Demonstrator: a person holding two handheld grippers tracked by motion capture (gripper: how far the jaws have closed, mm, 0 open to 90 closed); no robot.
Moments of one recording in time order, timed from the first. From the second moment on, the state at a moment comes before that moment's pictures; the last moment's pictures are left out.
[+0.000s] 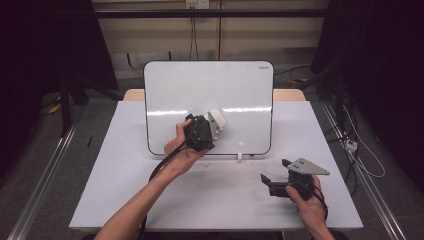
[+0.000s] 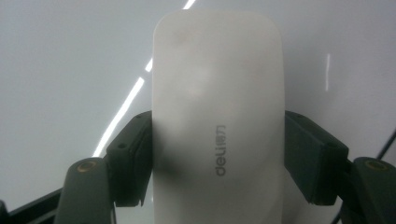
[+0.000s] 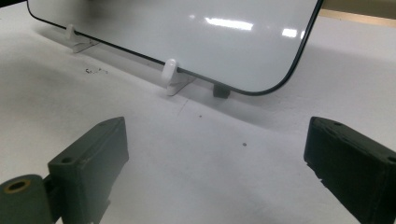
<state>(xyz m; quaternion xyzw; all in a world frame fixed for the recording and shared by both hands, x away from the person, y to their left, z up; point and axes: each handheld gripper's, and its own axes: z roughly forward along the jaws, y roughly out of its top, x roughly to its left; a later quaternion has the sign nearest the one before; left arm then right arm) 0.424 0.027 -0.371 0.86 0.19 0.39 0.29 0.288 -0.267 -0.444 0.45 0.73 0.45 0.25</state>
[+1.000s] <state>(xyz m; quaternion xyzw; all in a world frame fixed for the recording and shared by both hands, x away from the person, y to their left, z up) 0.433 0.055 -0.370 0.84 0.24 0.35 0.34 0.289 -0.263 -0.444 0.46 0.73 0.45 0.25</state>
